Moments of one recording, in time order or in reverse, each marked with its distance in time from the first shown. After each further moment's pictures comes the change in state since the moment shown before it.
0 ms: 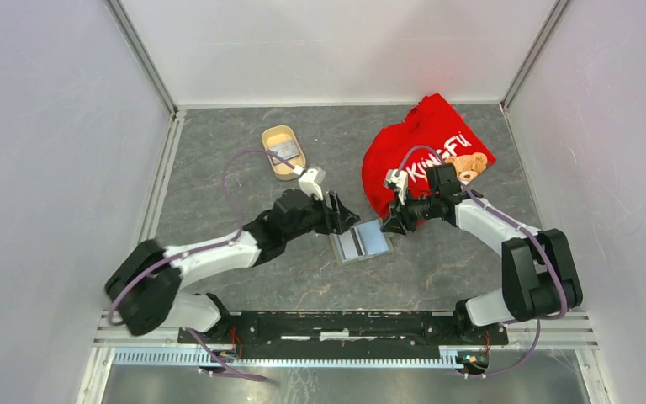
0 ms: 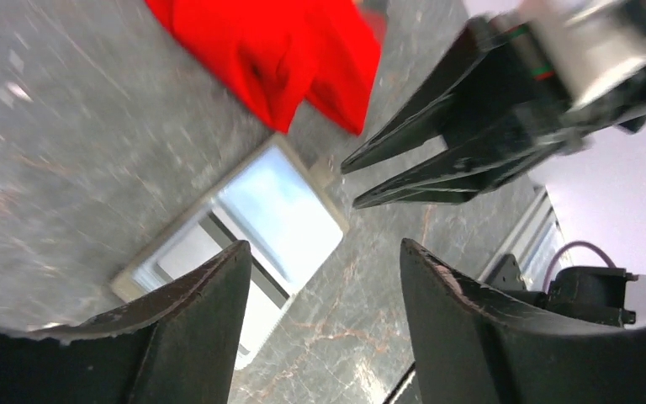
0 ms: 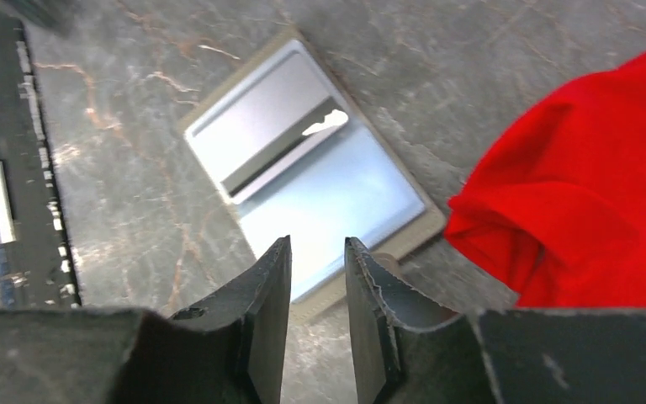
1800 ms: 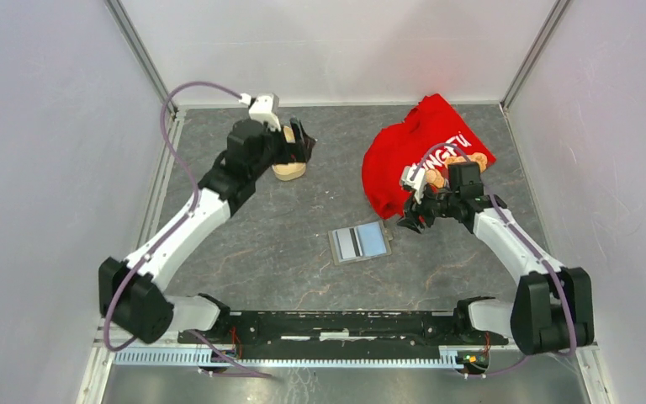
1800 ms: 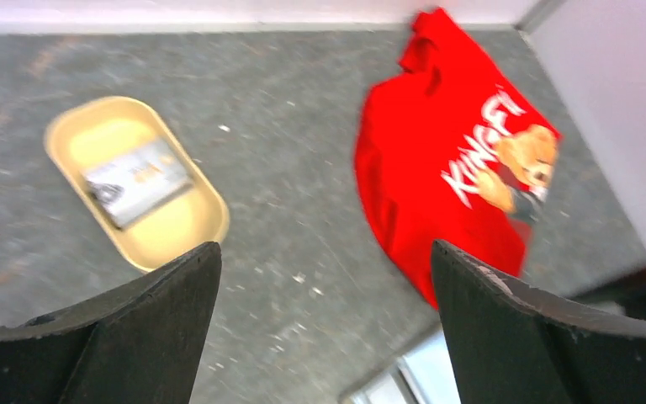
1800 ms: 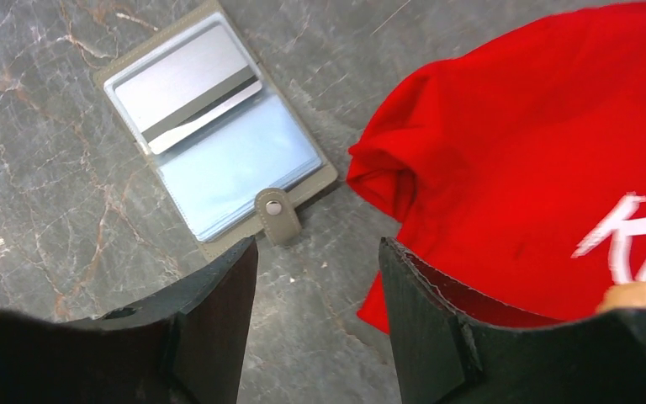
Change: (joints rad) left arm 0.309 -0.187 0.393 -0.437 -0.146 0.367; right arm -0.079 -0.165 -0.005 -0.079 0.146 -0.163
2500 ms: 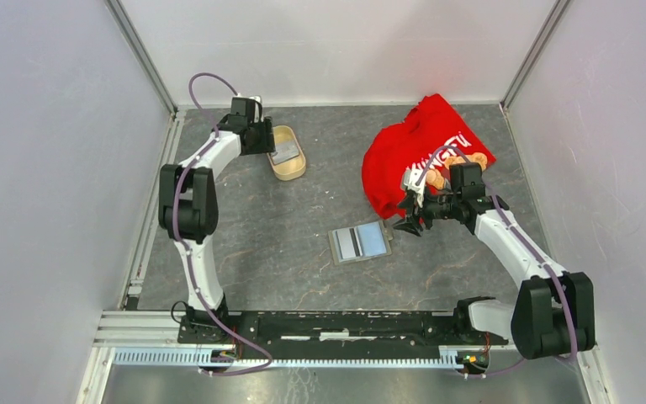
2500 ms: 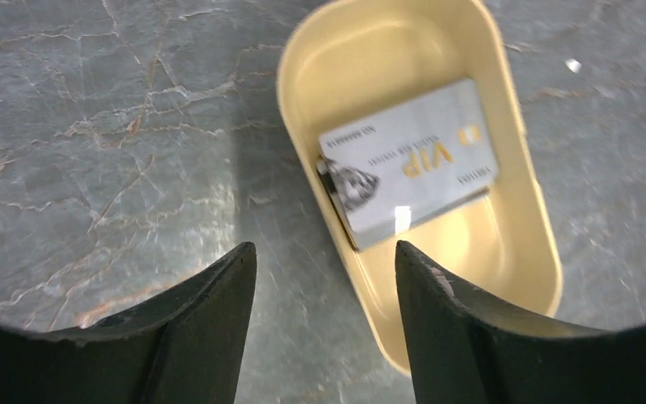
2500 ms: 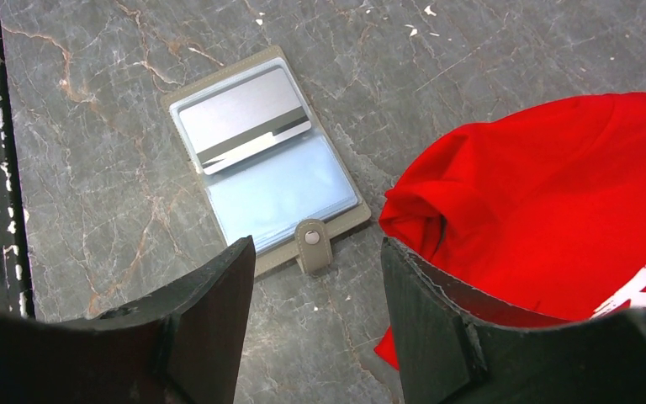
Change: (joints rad) left arm 0.364 0.764 0.519 -0.323 0.047 0.214; right arm -0.025 -0.067 0.000 -0.033 -0.168 -0.088
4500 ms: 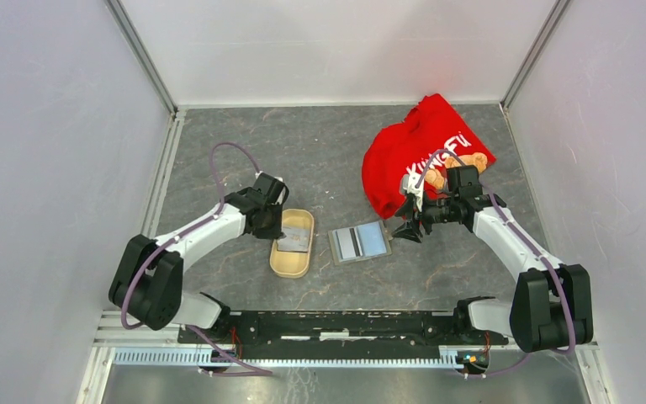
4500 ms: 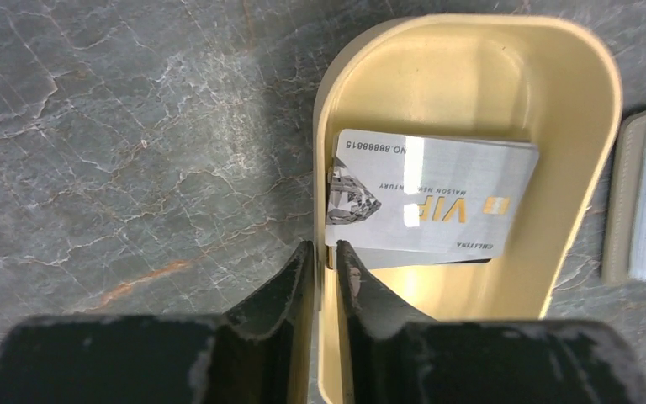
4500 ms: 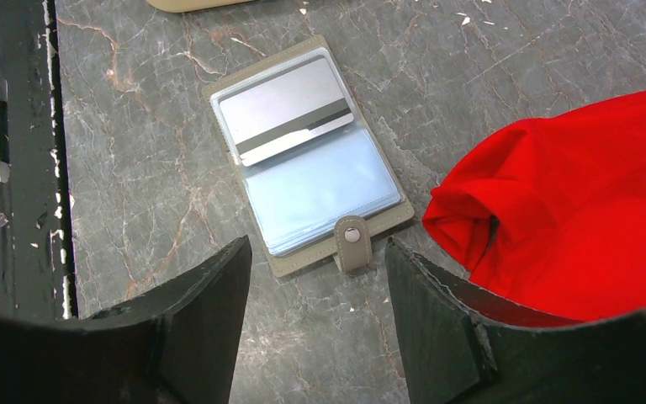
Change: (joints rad) left arm -0.327 -0.605 -0.750 -0.195 -0.084 -0.231; right arm 0.000 0.042 0.000 -0.080 -0.053 -0.047
